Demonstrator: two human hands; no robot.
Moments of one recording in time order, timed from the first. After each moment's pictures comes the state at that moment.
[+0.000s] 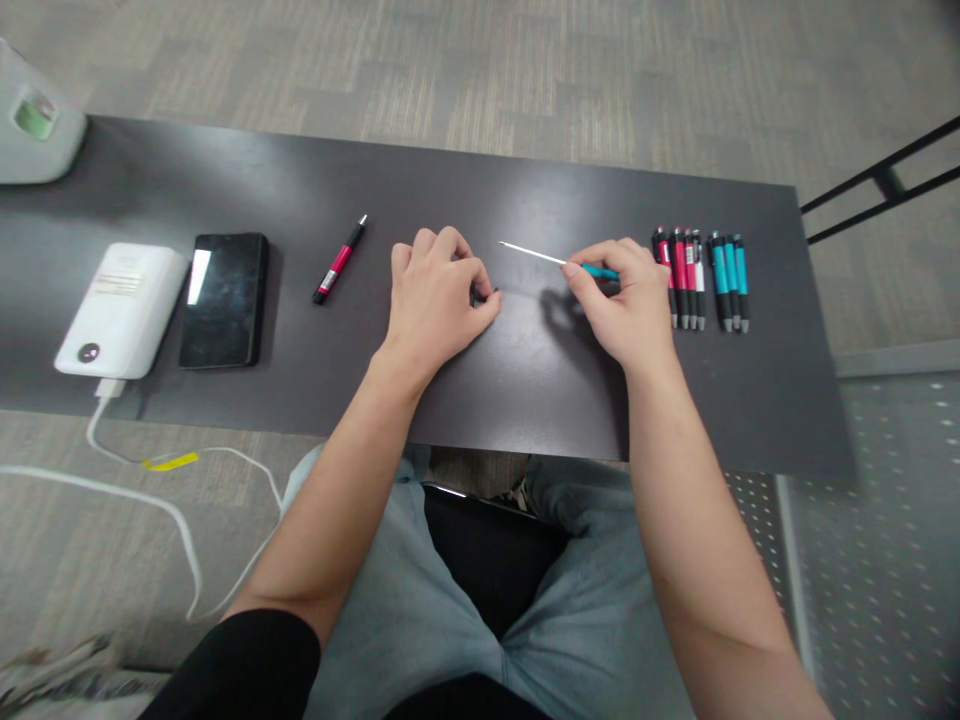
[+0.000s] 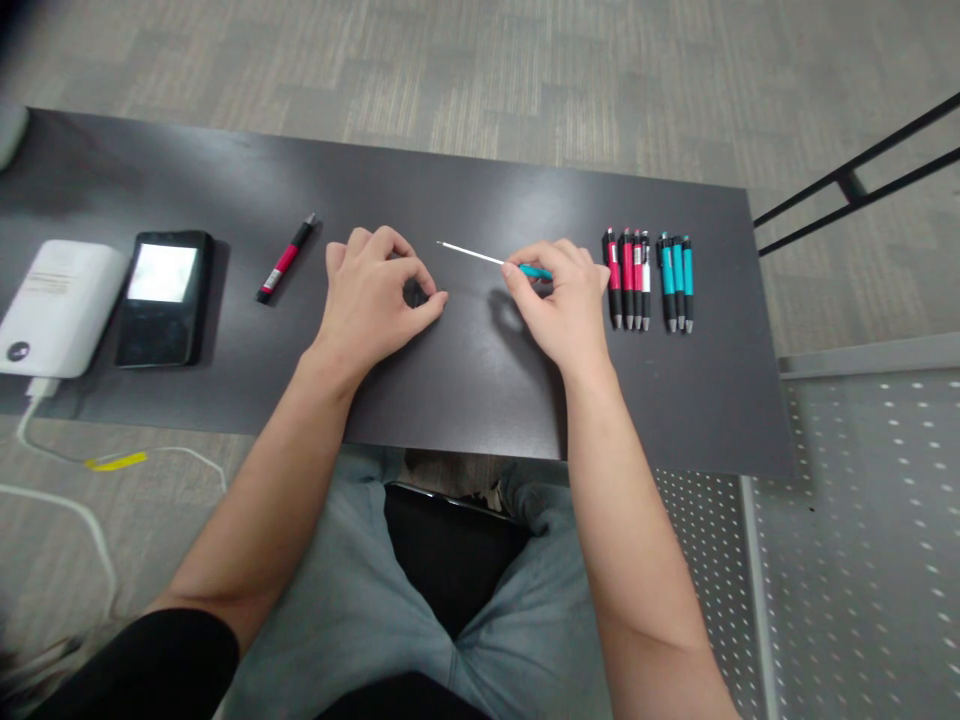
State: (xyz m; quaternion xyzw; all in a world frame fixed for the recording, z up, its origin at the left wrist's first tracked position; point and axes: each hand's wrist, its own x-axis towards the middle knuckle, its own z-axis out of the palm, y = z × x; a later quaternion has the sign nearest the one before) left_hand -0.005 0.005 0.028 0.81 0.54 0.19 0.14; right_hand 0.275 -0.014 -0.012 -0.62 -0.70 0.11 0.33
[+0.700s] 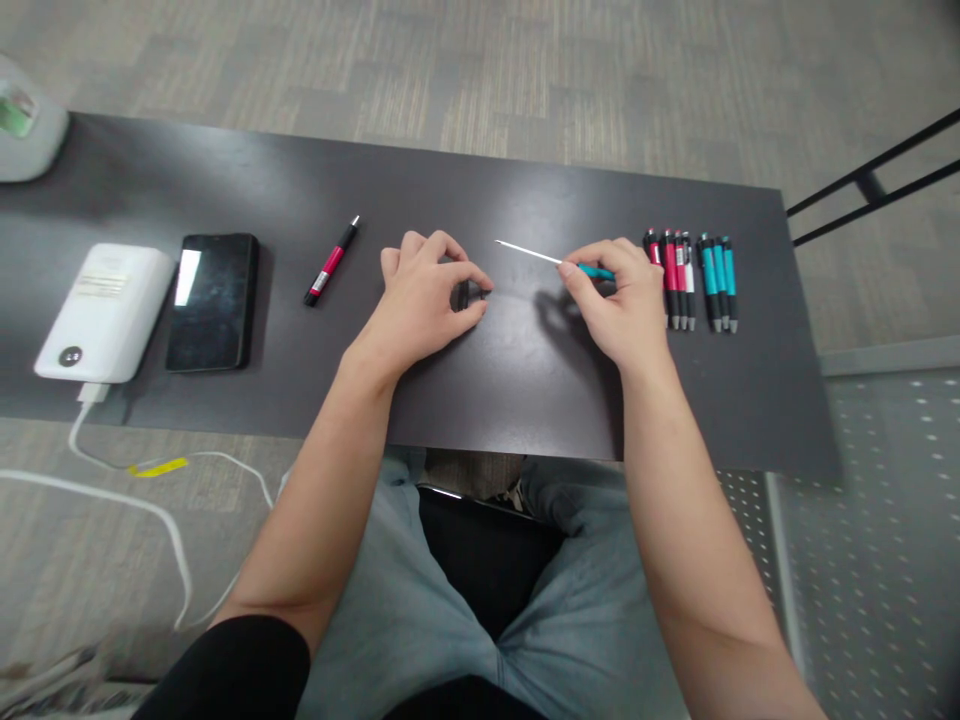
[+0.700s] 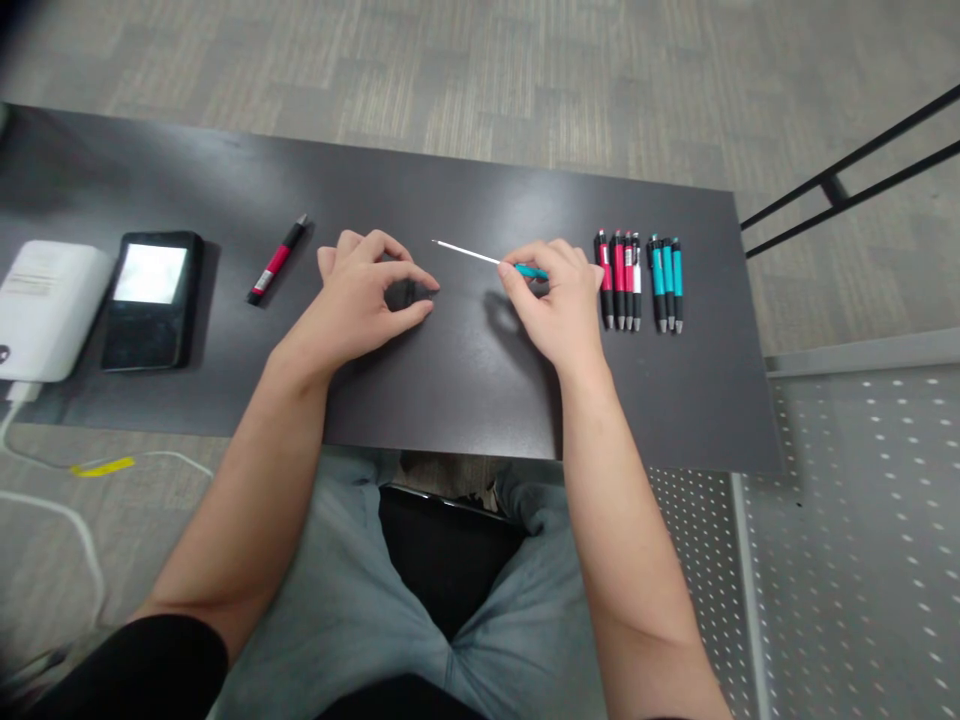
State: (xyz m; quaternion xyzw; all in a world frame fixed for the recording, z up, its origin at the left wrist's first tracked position) left_hand -0.026 0.016 0.020 0.83 0.49 0.18 0.19; right_hand 0.277 -0.016 -0.007 -0.62 -0.70 0.11 0.33
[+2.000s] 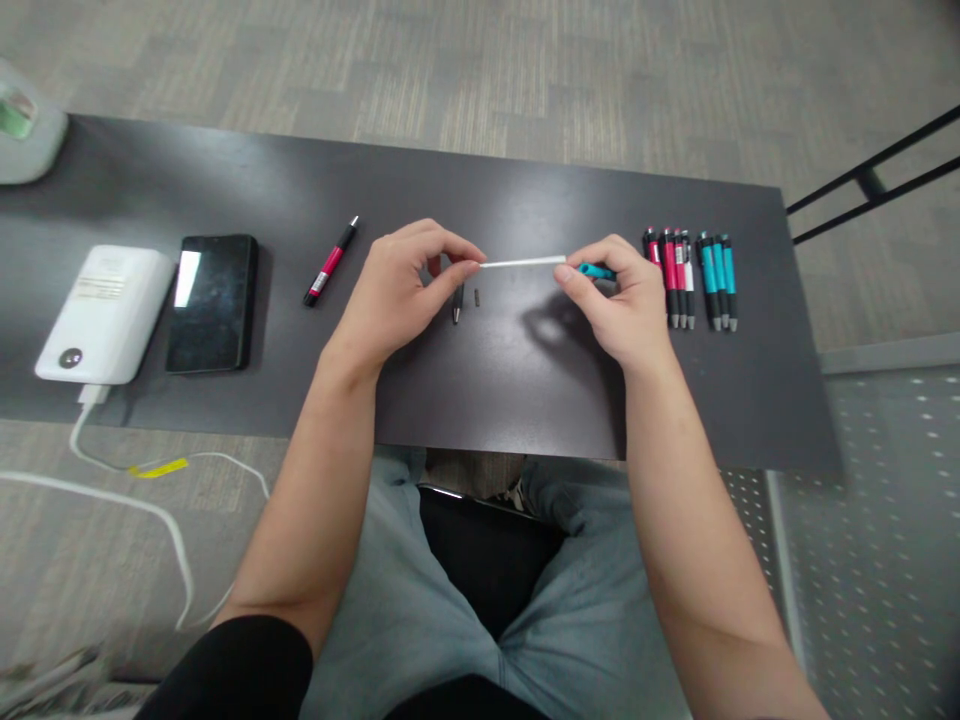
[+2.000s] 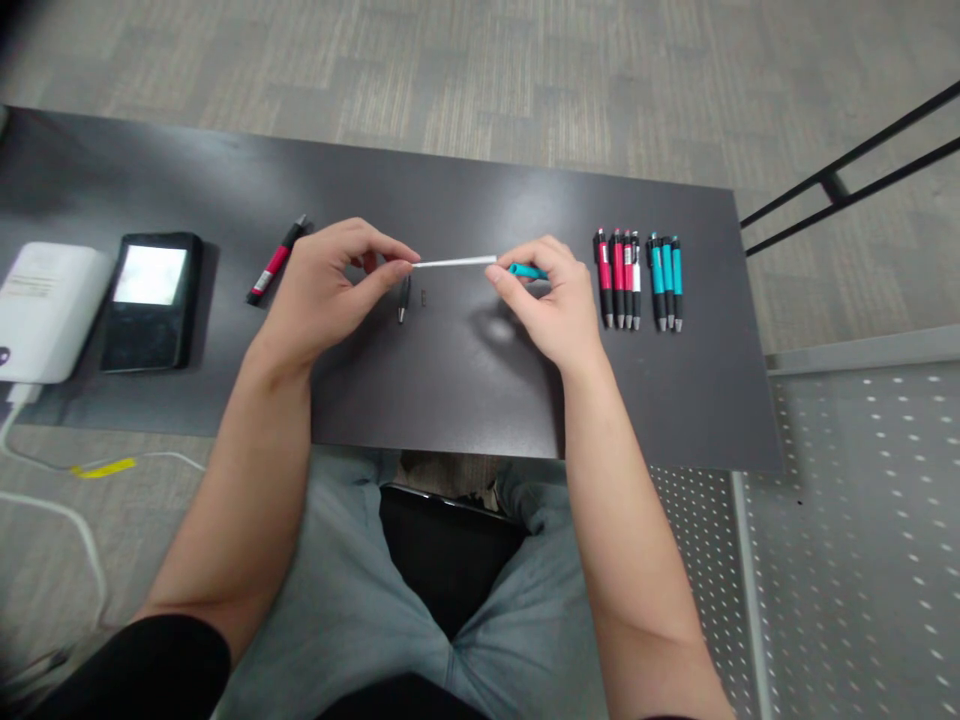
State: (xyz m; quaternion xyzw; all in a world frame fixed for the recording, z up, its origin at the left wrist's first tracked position) left_hand -0.042 0.030 0.020 0.80 0.42 0.35 0.24; right_hand 0.273 -0.011 -0.013 -0.54 -0.69 0.18 0.45
